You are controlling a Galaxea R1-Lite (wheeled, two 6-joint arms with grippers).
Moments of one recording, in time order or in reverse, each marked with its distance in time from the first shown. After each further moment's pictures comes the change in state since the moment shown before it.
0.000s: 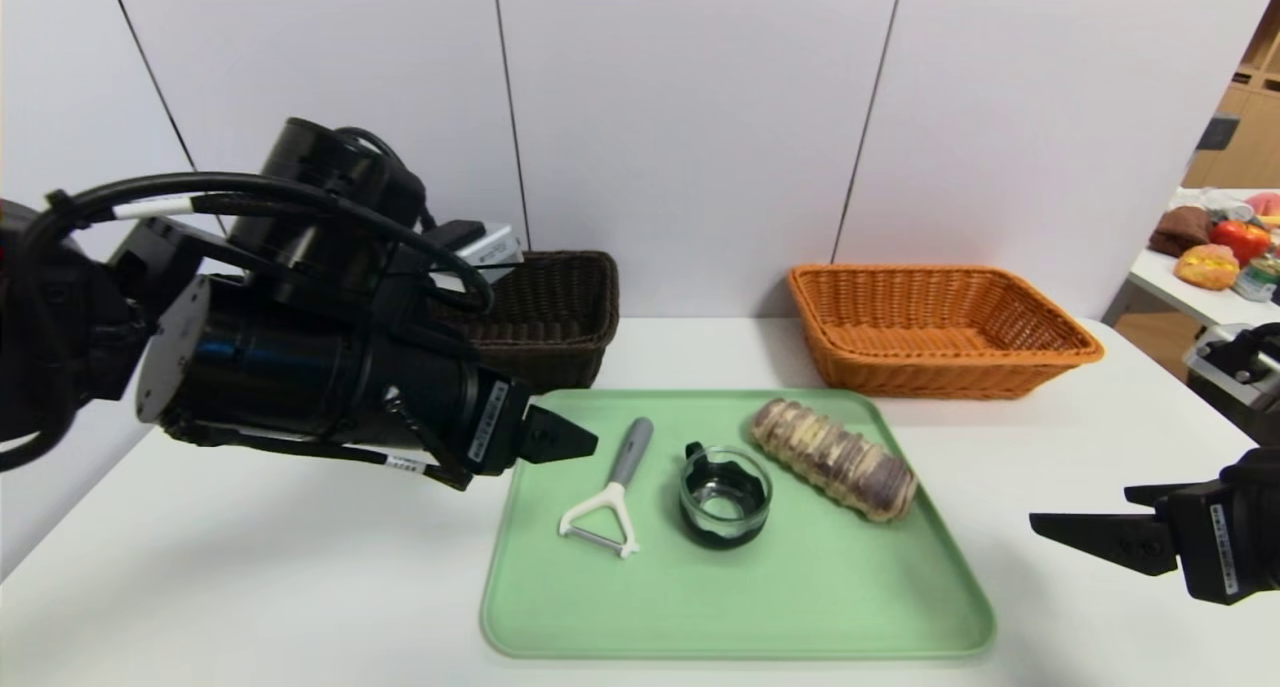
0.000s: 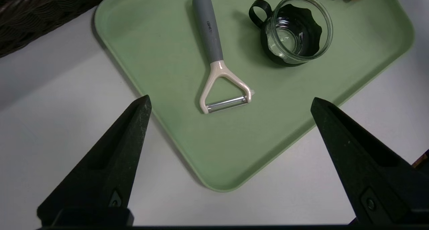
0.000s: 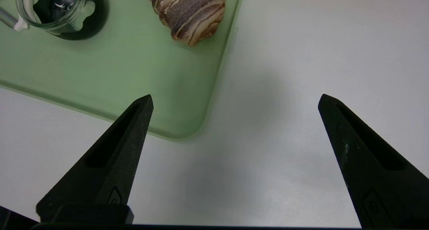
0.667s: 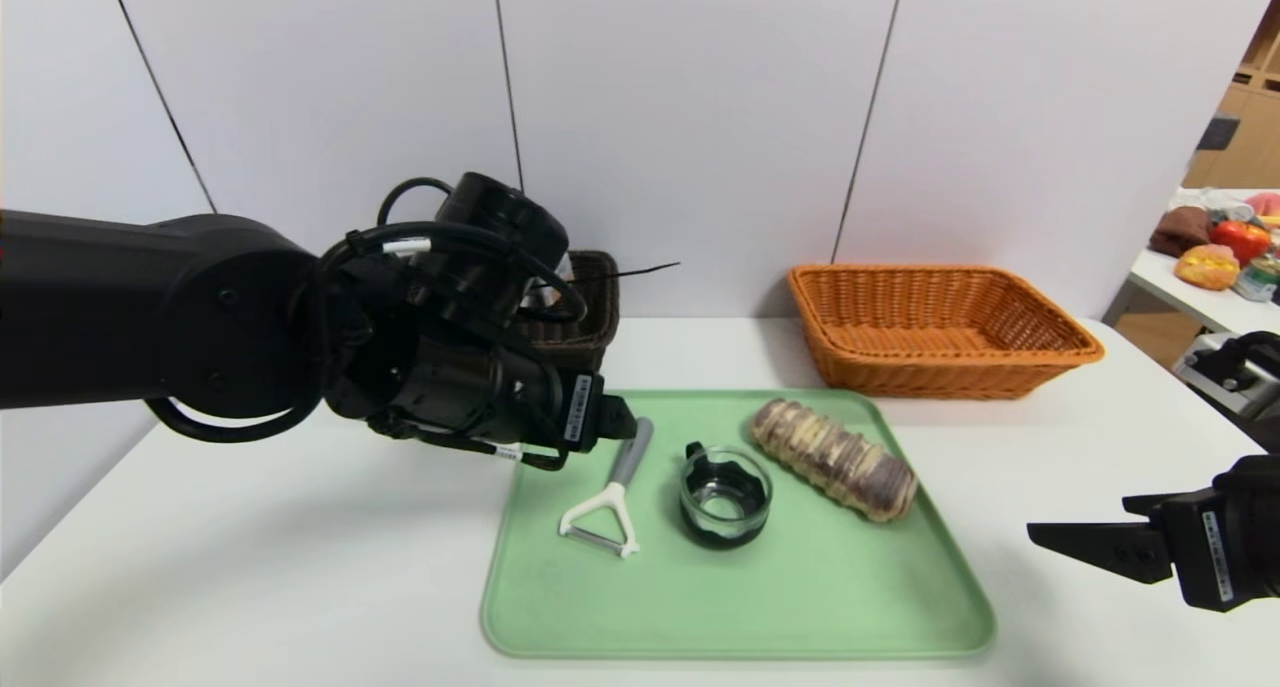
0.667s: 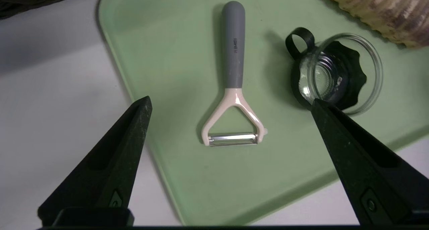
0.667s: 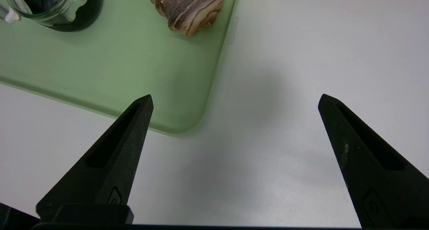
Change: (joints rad) left arm -0.076 0.195 -0.118 0.006 0.211 -0.230; right arm 0.010 0.011 0.001 0.019 -0.007 0.003
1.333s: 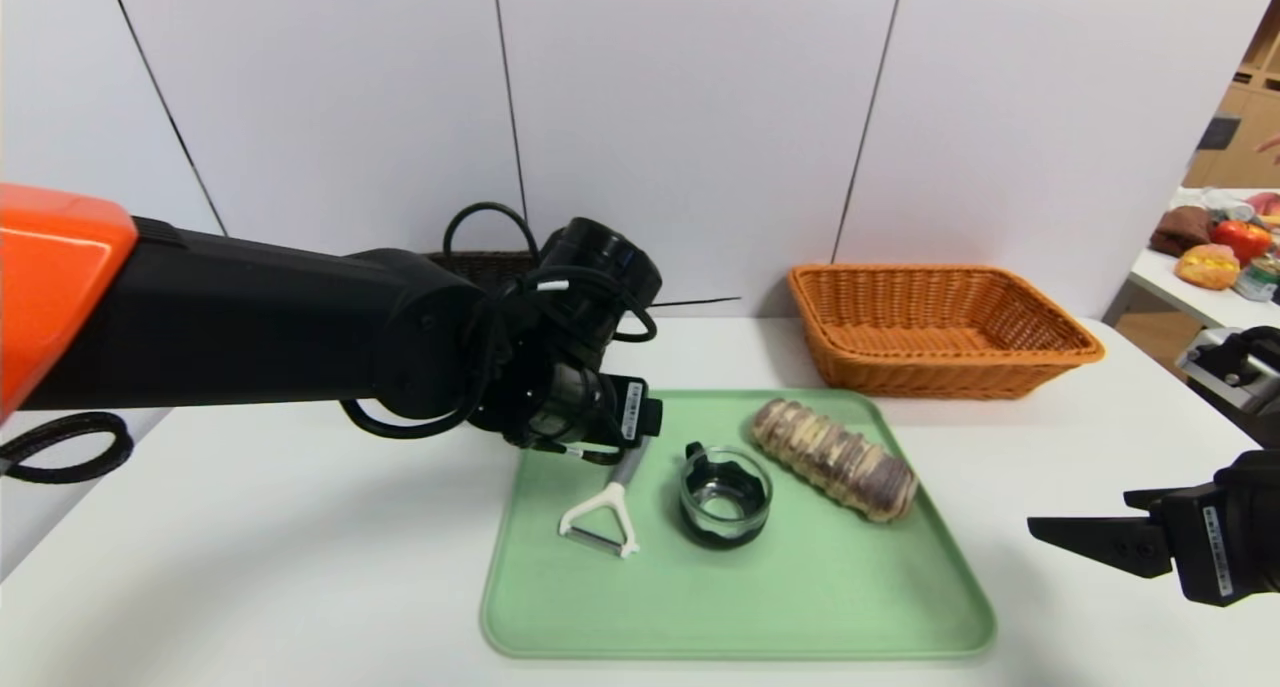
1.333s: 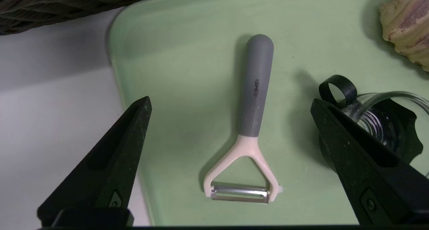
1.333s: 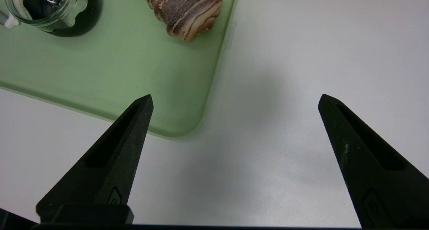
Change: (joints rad) left arm -0.058 0.179 -0.125 -0.004 0.206 -0.069; right arm 0.000 -0.003 -0.004 -0.007 -0.010 0.003
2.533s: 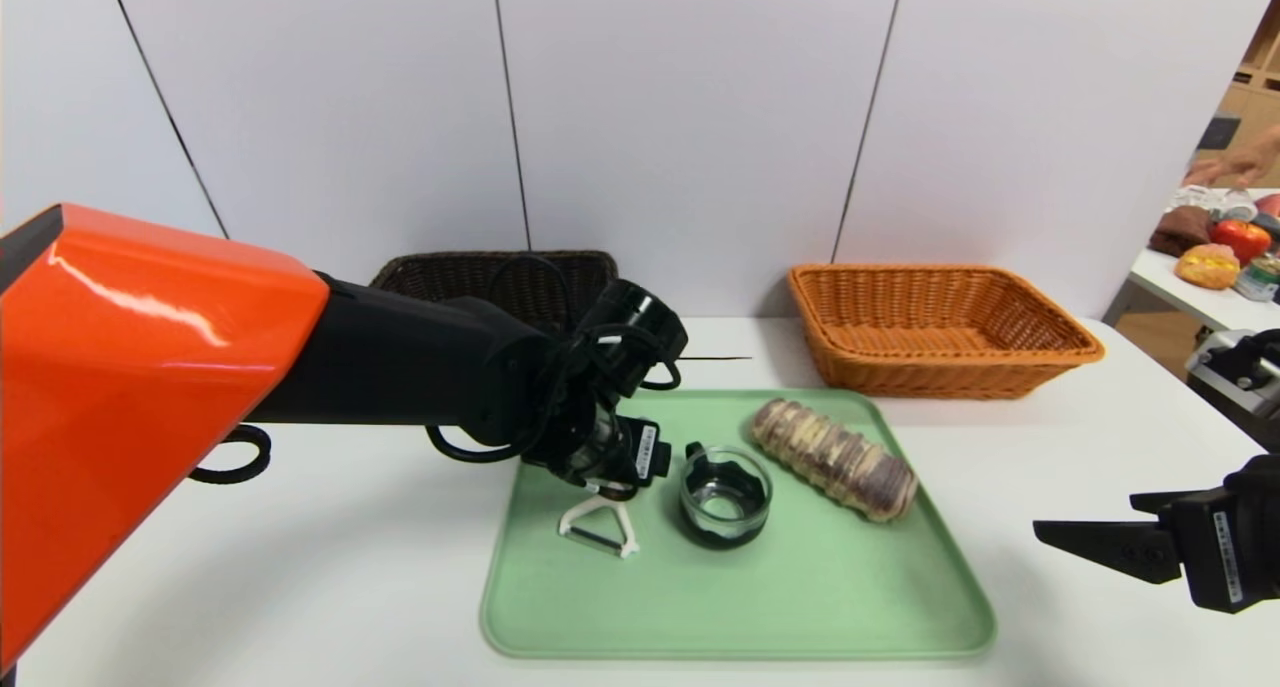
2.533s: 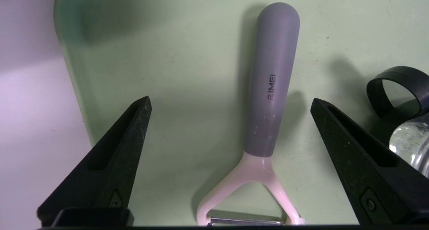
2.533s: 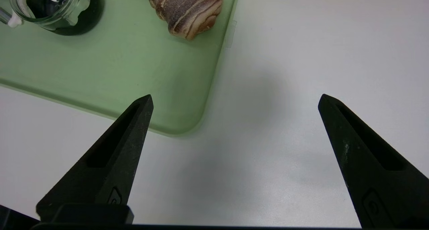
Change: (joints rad) left arm -0.003 0.127 -0.016 0.006 0.005 0.004; right arm 0.000 -0.019 0.005 0.006 0.000 0.003
